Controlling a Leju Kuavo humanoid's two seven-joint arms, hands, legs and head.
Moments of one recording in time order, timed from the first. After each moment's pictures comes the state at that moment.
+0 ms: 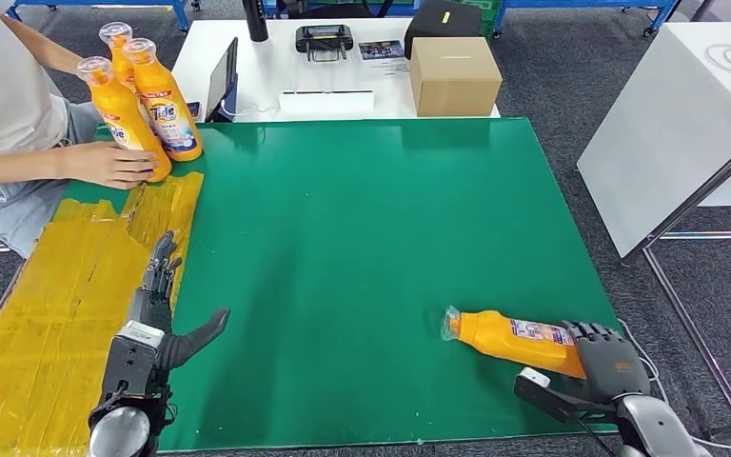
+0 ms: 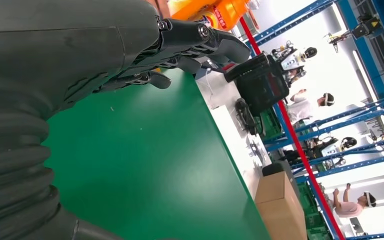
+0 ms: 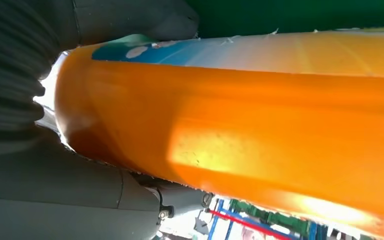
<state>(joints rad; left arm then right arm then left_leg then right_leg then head) 0.04 -0.07 -0.10 -1.60 -0.31 0.17 -0.45 0.16 -0.47 0.13 -1.42 1.10 -0.07 0.08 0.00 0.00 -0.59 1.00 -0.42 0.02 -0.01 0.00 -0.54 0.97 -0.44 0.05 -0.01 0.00</state>
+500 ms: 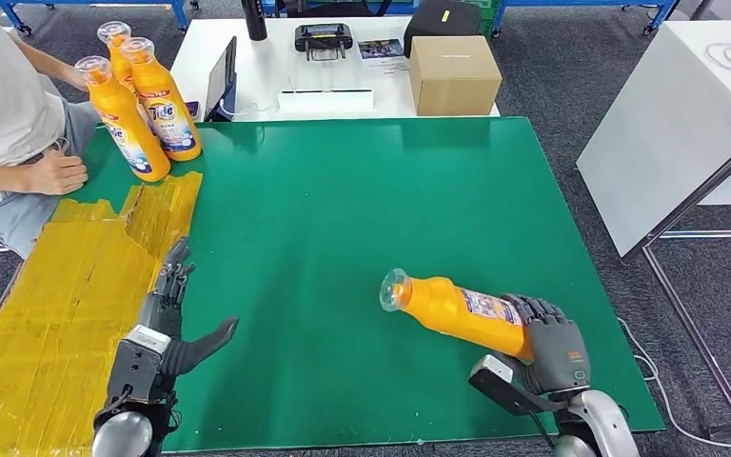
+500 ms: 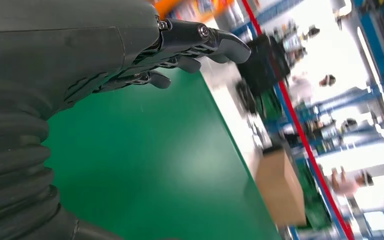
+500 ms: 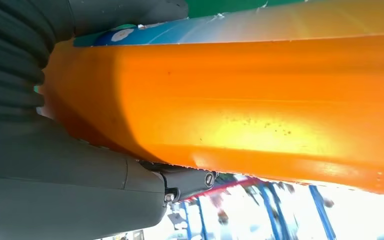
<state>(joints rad) 0.06 -0.07 -0.12 -1.61 -0.29 0.10 -0.44 0.14 -0.22 0.13 -1.53 0.87 -0.34 -0.18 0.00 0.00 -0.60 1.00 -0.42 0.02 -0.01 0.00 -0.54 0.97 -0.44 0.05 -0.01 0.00</state>
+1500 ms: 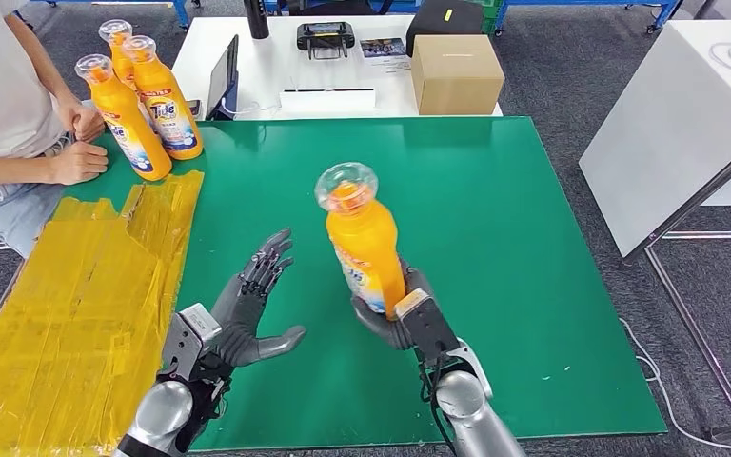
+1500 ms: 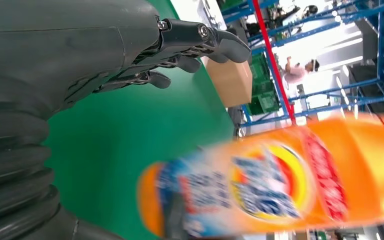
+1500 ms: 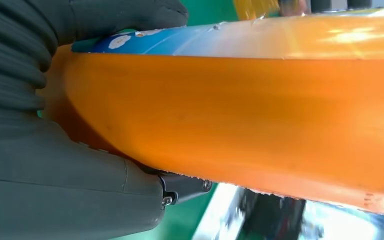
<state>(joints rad) -0.10 -0.06 -0.37 -1.53 -0.08 -0.11 -0.40 -0.15 0.14 0.36 -1.28 0.26 -0.03 -0.34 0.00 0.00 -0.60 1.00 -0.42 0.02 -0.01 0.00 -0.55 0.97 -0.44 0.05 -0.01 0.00</state>
